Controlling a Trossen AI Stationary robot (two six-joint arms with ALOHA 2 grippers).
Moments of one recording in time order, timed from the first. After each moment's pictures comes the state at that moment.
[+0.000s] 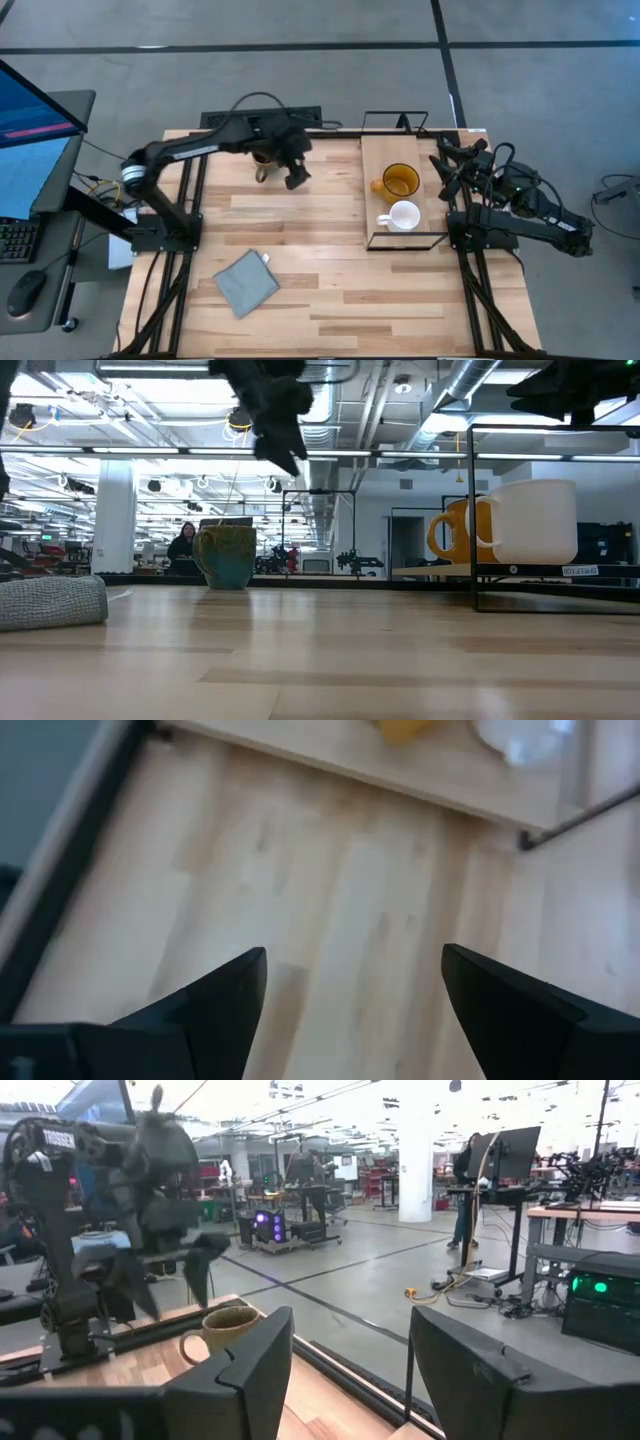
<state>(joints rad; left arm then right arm) 0.40 1.63 1.51 -0.81 0.15 0.05 -0.29 0.11 0.45 -0.25 0.32 -0.02</state>
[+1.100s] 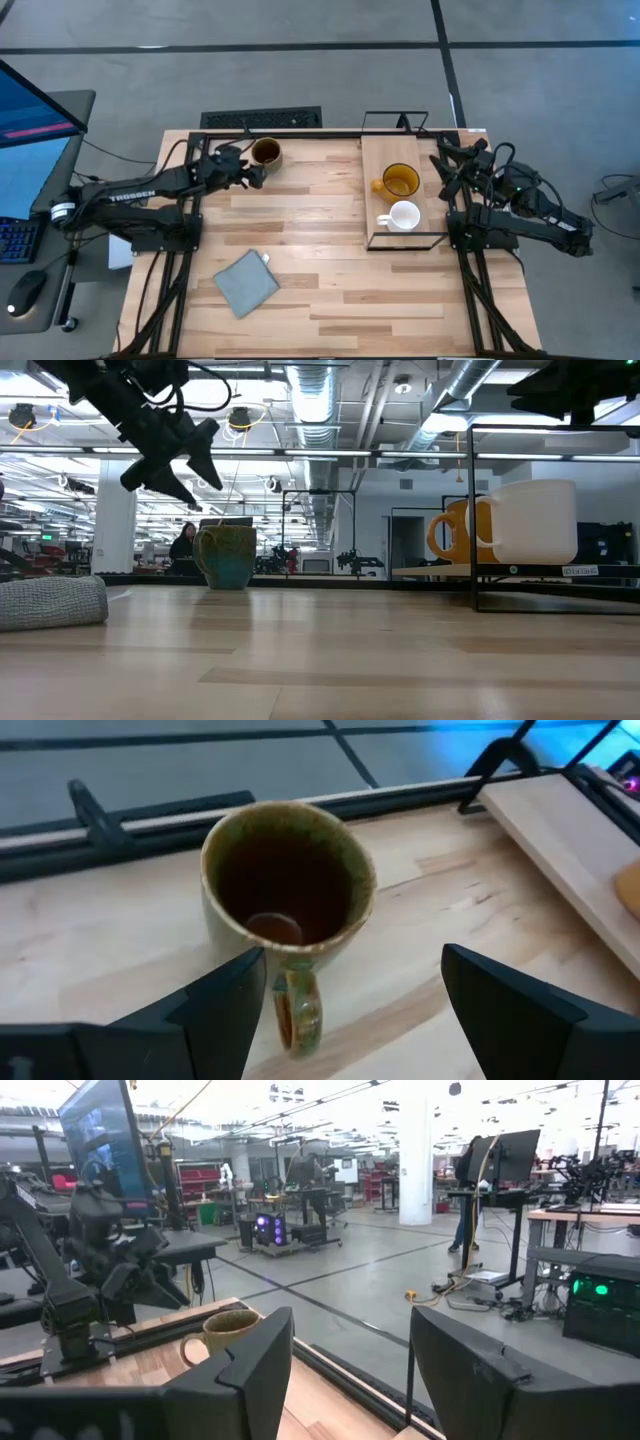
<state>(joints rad) 0.37 0.92 0.59 -0.32 -0.42 -0.67 -0.29 0.10 0.45 -0.25 0.32 -0.03</state>
